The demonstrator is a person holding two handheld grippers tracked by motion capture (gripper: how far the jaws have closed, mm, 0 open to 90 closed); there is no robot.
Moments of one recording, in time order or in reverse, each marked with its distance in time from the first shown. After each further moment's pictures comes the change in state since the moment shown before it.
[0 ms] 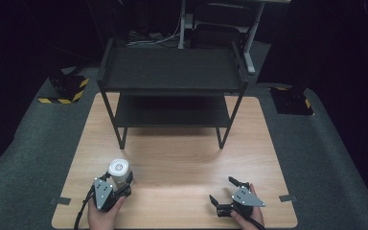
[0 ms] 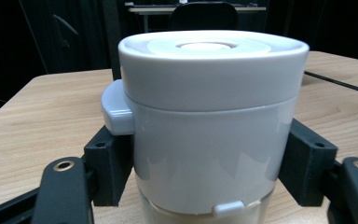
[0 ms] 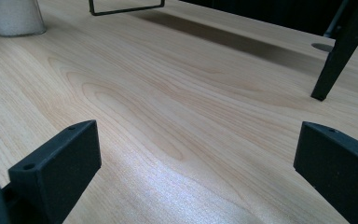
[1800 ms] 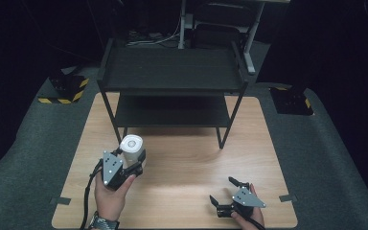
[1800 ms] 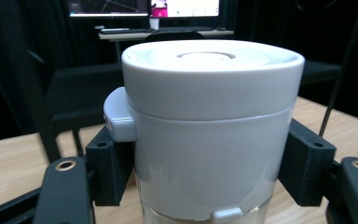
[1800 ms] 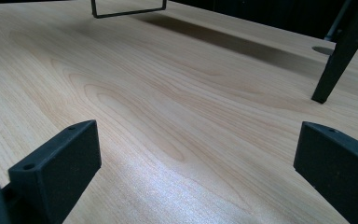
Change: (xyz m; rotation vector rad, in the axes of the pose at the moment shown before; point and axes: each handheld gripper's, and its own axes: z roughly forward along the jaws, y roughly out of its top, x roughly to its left) left arm -0.010 0.108 0.034 -0.046 -0.132 0.015; right arm 0.000 -0.002 -0.001 -0.011 0.005 -0.003
